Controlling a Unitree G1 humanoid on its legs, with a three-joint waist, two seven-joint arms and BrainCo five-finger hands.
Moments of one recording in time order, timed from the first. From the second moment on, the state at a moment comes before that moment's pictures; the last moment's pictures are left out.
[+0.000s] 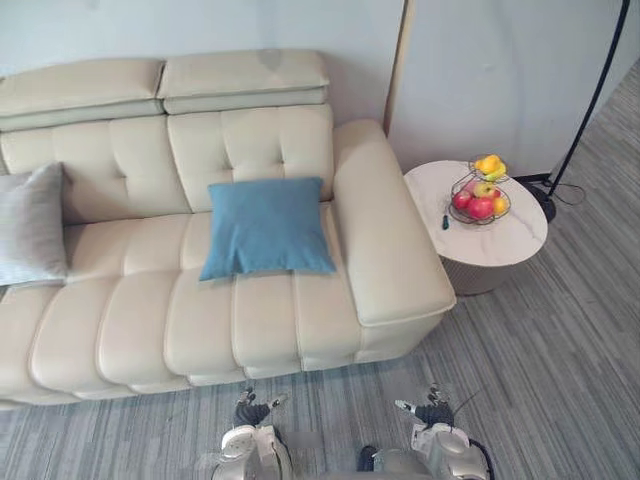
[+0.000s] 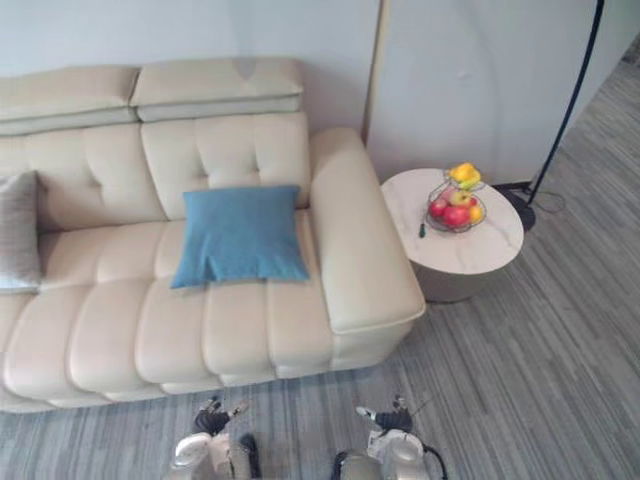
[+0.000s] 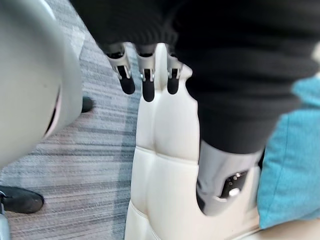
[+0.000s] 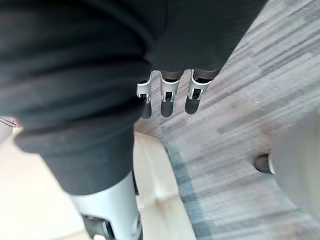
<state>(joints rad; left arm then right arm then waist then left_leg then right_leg) 0.05 -0.06 0.21 0.92 -0.02 -0.10 0.13 0.02 0.03 -0.20 0.88 0.02 -0.04 -0.19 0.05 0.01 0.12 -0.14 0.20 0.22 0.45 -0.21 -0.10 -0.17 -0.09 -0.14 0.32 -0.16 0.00</state>
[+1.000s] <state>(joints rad) 0.09 0.01 0.25 1.04 0.02 -0.07 0.12 0.09 -0.01 -0.37 1.04 0.00 0.00 -0.15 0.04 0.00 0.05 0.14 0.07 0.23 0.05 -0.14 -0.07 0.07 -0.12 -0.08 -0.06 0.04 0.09</state>
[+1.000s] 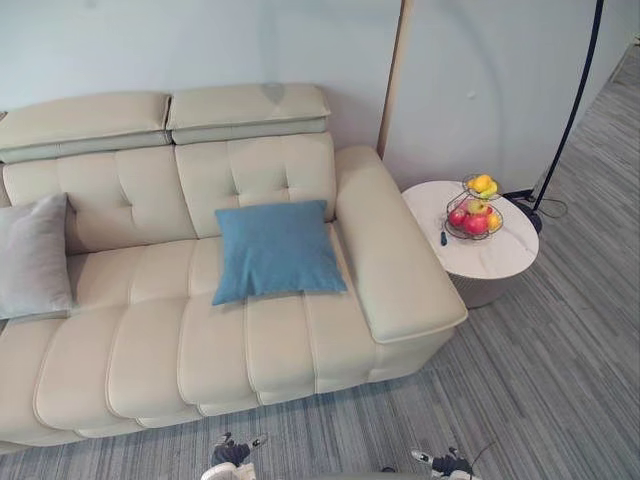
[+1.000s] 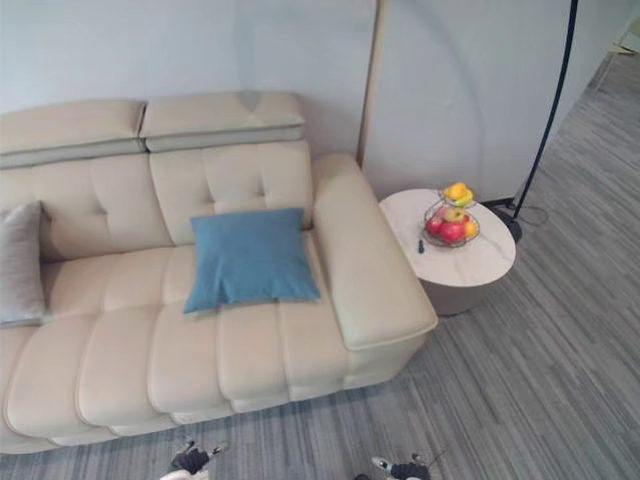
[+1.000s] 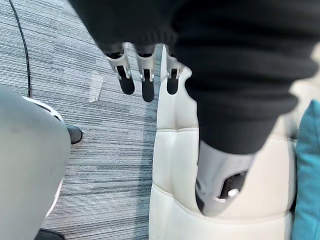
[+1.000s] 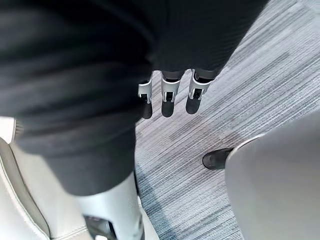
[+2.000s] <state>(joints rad) 0.03 -0.02 0.31 0.97 -0.01 -0.08 0.10 0.02 -0.01 -0.32 1.00 -0.04 0.01 -0.17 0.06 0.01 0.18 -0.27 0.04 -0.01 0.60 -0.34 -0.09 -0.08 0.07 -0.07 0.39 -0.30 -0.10</state>
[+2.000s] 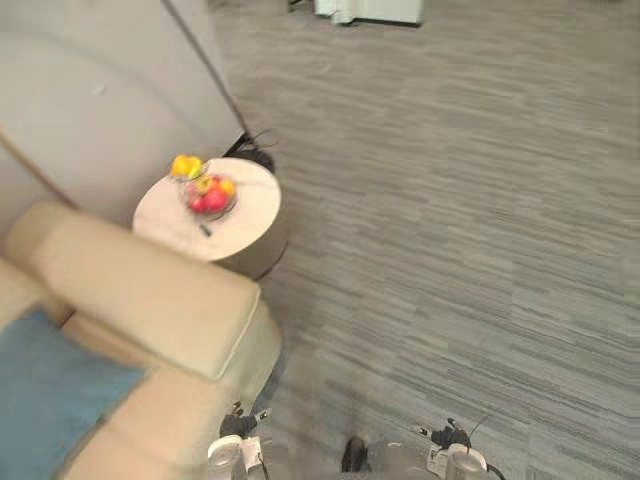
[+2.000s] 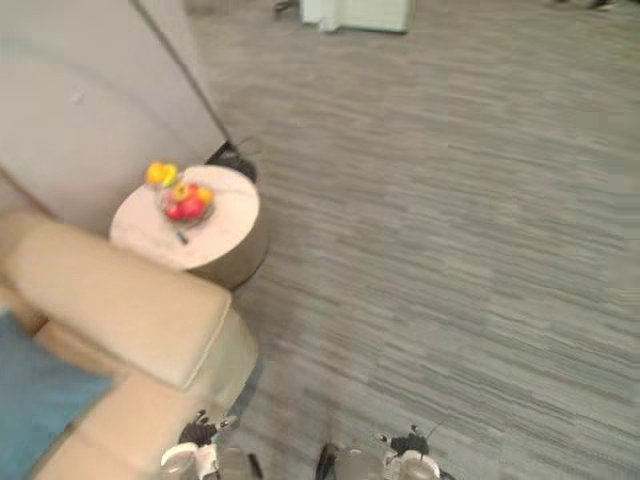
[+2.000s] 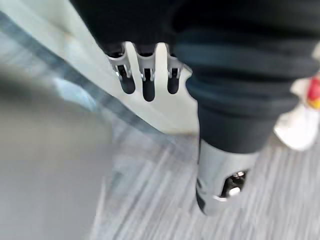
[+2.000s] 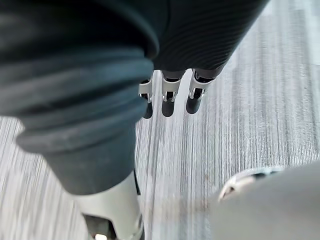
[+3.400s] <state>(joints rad) 0.02 0.02 0.14 0.98 0.02 -0.07 0.09 0.05 0.04 -0.32 0.95 0.01 -0.01 -0.18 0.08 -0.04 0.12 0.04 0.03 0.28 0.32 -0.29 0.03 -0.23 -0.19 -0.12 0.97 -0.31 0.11</state>
